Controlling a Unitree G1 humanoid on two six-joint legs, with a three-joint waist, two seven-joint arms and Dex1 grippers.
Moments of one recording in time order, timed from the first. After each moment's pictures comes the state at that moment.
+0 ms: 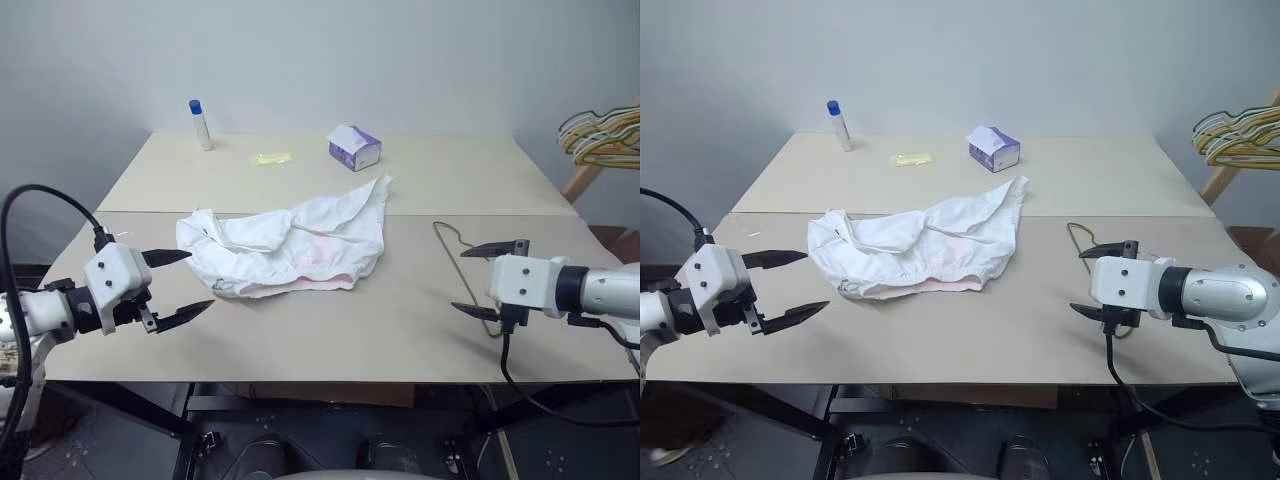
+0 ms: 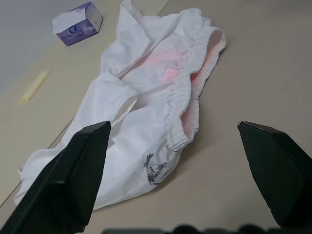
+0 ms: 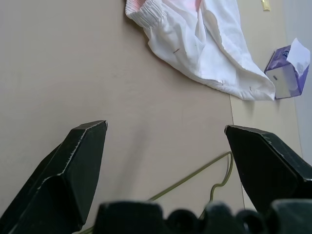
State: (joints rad) left arm 0.06 0.90 0.36 -0.30 -0.40 0.23 -1.07; right arm -0.10 -1.07 -0.12 -0.34 0.06 0.12 1.05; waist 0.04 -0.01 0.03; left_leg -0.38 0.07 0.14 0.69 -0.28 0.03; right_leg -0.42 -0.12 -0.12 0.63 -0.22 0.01
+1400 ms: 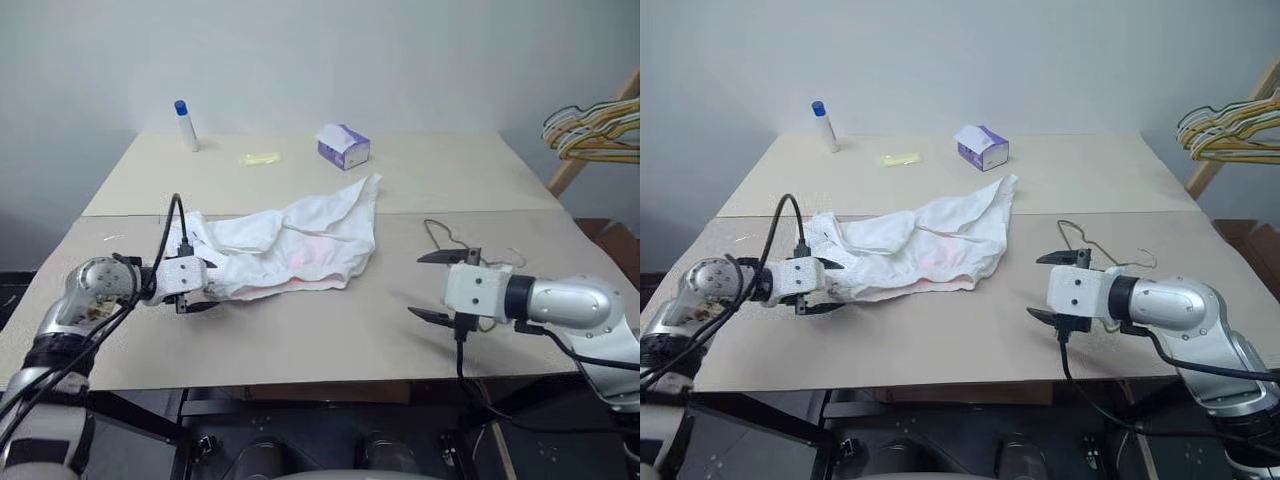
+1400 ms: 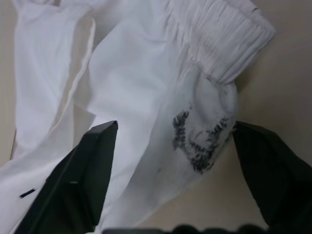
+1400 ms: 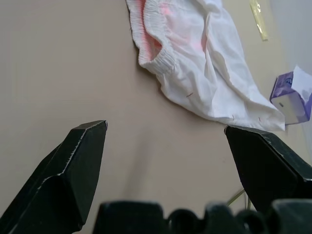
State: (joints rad) left arm -0.53 0.83 -0.18 0.67 0.14 -0.42 -1.11; right arm -0.14 -0.93 0.03 -0.48 0.02 0.23 0.95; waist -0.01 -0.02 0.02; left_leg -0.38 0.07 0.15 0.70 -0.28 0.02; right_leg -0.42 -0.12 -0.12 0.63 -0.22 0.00
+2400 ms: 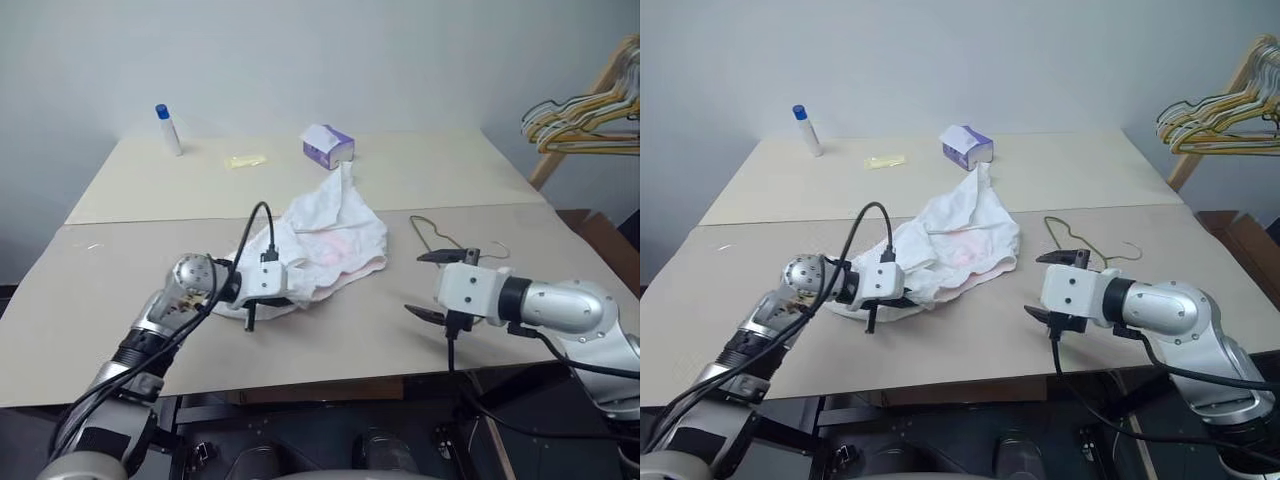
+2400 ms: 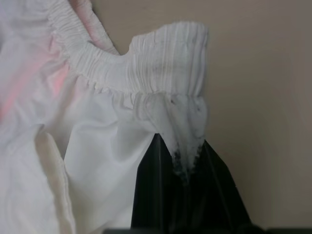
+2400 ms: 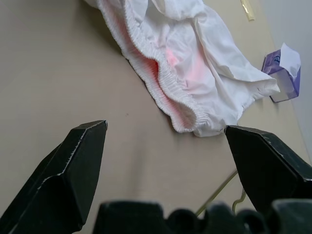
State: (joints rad) left arm -0.54 0.57 -0.31 0.29 0.08 -0.06 -1.22; right arm -0.14 -0.91 0.04 -0.54 0.00 0.32 0.90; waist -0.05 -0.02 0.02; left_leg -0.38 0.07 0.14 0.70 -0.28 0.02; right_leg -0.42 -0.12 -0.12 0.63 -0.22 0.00
